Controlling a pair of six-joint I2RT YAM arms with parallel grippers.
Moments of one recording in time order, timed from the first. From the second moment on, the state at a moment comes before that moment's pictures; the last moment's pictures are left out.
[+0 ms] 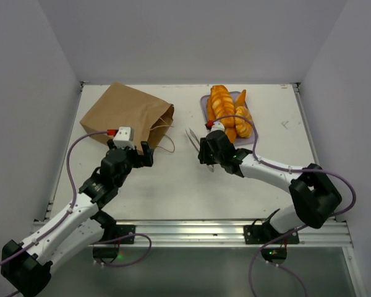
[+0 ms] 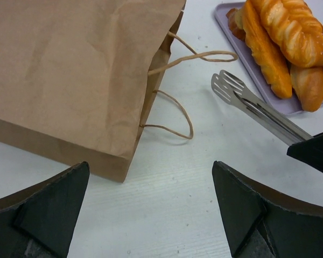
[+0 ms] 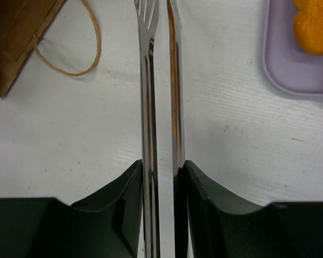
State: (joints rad) left arm -0.56 0.75 0.53 -0.11 -0.32 -0.31; right arm 0.72 1.47 0.84 -0.10 0.18 0.51
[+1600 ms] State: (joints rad) left arm -0.56 0.58 0.36 0.01 -0.31 -0.31; right arm 0.83 1.72 0.90 -0.06 0.27 0.54
